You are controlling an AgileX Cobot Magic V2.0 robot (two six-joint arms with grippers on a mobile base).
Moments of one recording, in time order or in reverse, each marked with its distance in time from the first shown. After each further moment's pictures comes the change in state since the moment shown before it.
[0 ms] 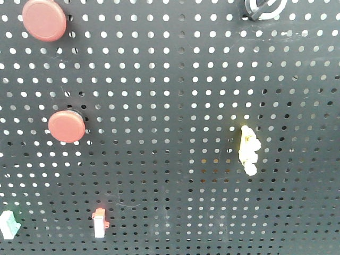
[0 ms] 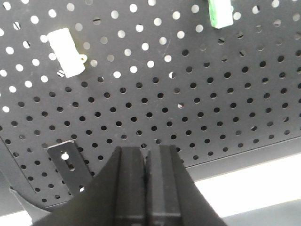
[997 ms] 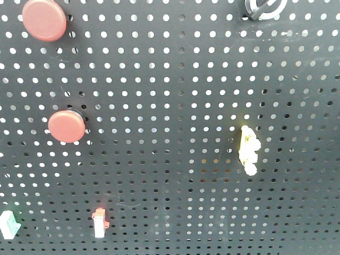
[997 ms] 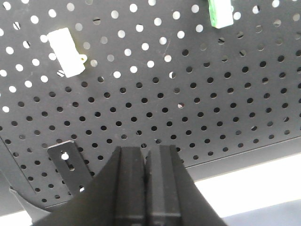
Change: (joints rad) left arm 0.000 0.000 0.000 0.000 0.000 0.000; right arm 0.000 0.000 0.000 0.001 0.002 -0.001
